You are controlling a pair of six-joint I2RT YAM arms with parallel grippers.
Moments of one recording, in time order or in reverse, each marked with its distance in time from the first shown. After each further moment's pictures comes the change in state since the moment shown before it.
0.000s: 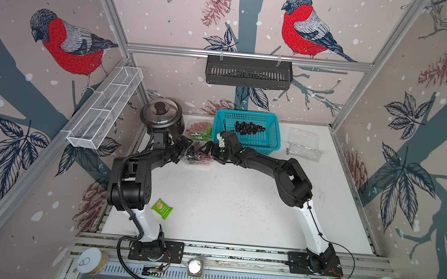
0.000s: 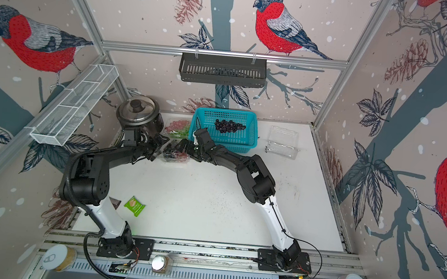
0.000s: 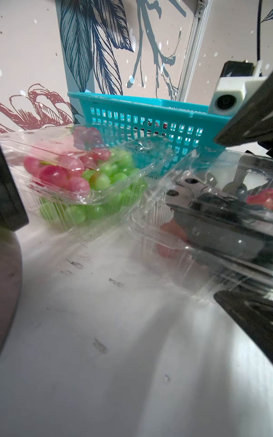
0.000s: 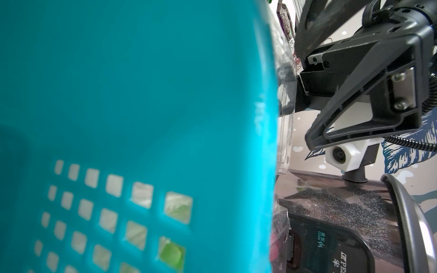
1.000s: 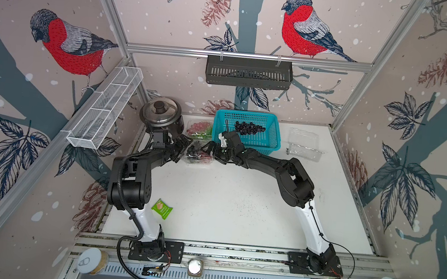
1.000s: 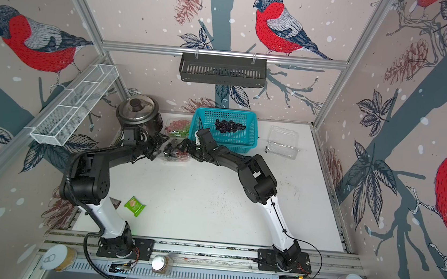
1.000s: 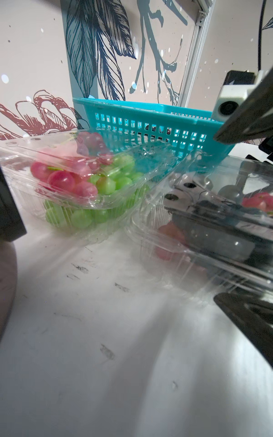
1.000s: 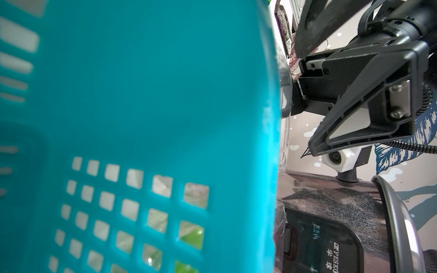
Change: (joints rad) left arm 0.005 0.003 0.007 0.000 0.008 -0.014; right arm -0.015 -0.034 -0.066 0.045 -0.011 0.007
